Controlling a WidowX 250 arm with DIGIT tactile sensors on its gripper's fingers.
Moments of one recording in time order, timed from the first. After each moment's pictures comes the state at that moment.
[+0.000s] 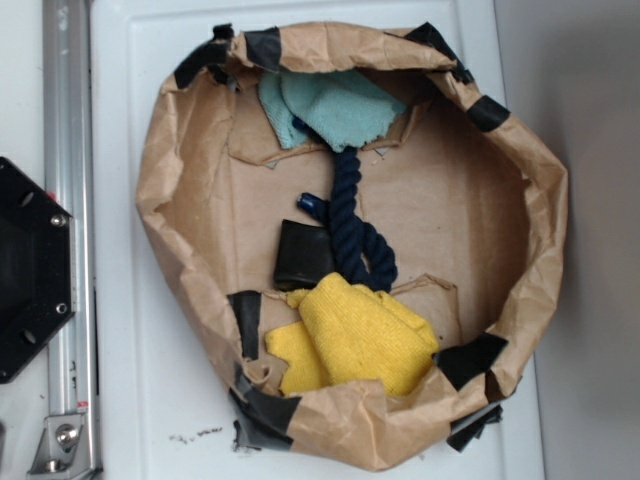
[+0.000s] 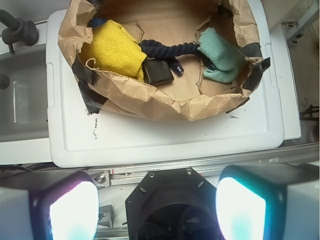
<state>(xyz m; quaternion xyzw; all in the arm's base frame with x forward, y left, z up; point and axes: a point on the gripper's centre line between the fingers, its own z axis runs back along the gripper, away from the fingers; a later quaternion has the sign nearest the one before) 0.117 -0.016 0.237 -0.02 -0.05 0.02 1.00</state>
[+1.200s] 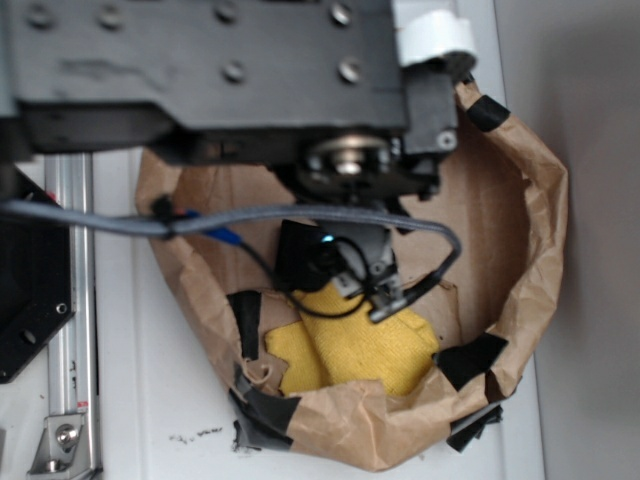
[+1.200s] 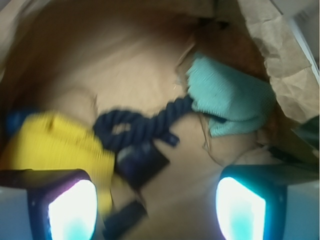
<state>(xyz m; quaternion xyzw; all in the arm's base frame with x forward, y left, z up) 0.257 0.010 0.126 0.01 -0.01 0.27 0.96</state>
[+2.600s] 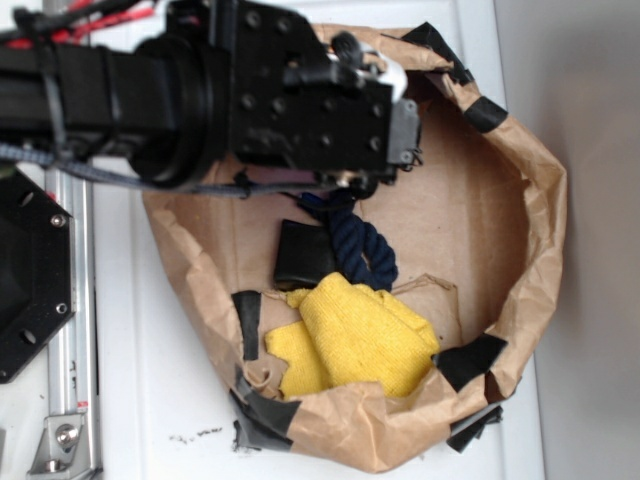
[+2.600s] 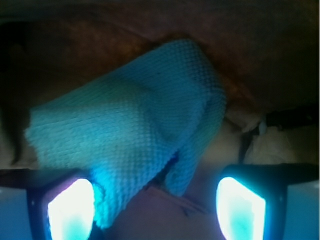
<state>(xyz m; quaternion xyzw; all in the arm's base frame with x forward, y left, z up) 0.250 0.069 0.045 0.12 -0.07 0.60 0.79</state>
